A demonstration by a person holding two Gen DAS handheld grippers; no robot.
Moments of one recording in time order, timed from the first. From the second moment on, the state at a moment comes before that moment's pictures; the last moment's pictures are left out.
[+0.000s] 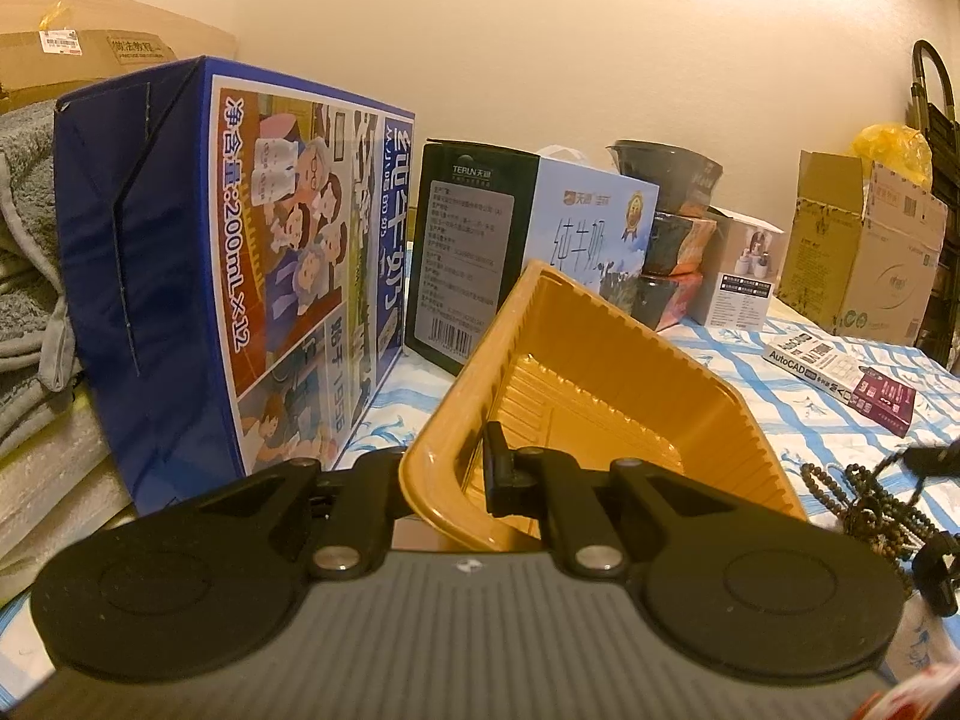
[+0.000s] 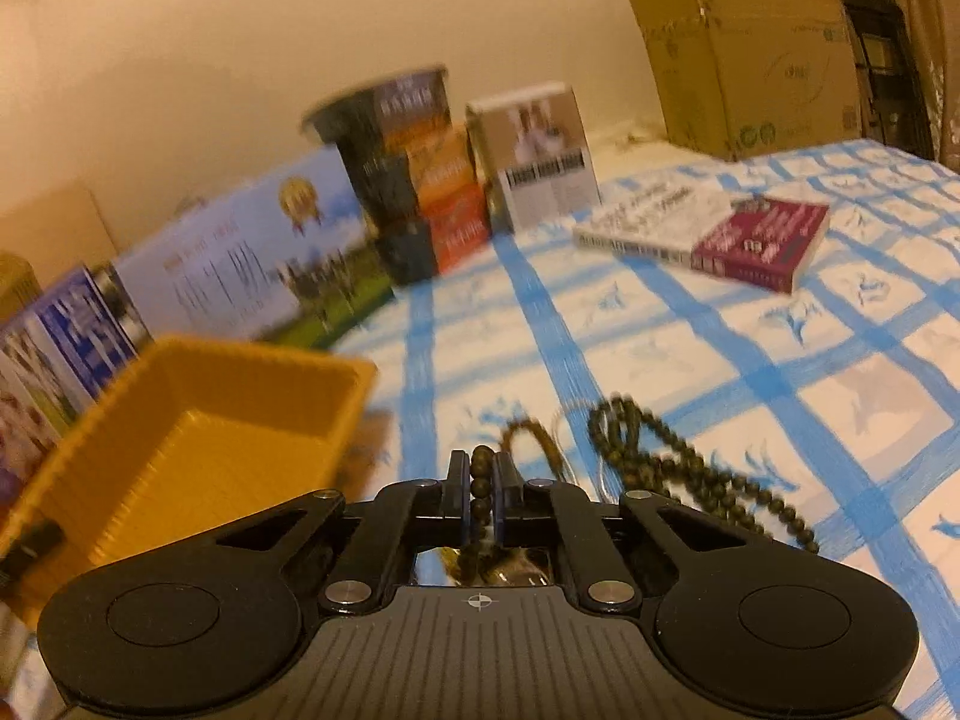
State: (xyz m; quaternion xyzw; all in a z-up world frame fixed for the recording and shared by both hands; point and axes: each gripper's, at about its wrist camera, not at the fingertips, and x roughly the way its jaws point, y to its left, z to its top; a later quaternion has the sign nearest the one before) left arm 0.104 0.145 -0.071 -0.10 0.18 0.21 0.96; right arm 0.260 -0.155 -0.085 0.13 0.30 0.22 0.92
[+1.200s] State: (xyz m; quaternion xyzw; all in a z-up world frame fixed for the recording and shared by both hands) left arm 0.100 0.141 -0.075 -0.10 0.19 0.21 0.96; right arm 0.174 -0.097 -0.068 0.11 0.32 0.40 0.85
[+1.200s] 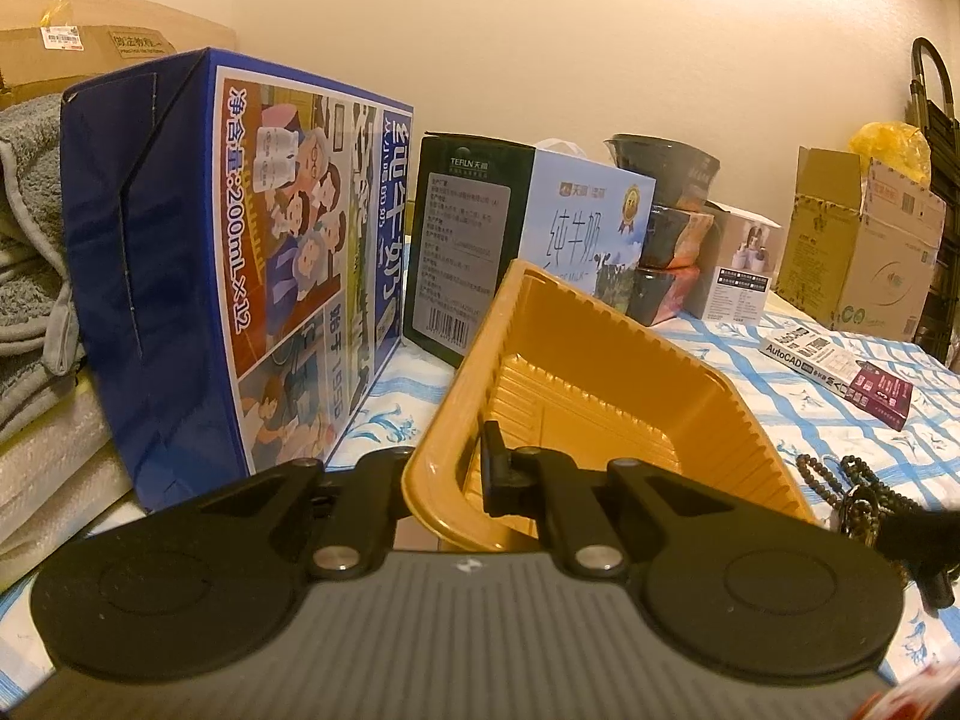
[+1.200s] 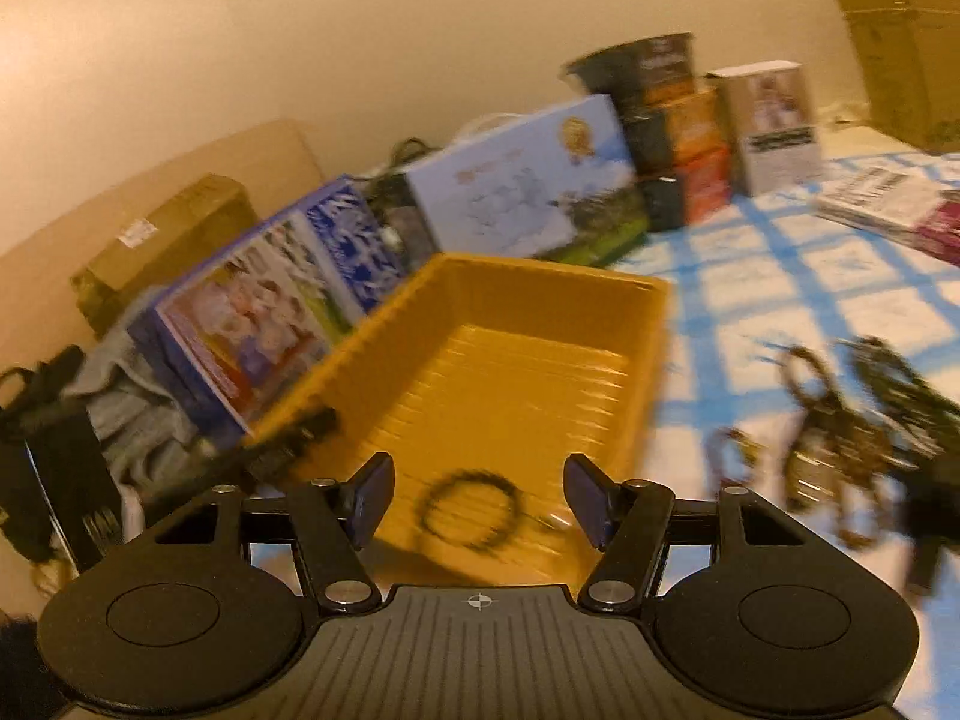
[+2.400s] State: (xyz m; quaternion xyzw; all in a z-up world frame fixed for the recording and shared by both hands) left arm 0.108 0.142 -0.073 -0.09 0.19 0.20 0.96; right arm 0.327 -0.211 -0.142 -0.10 0.40 0.28 0.87
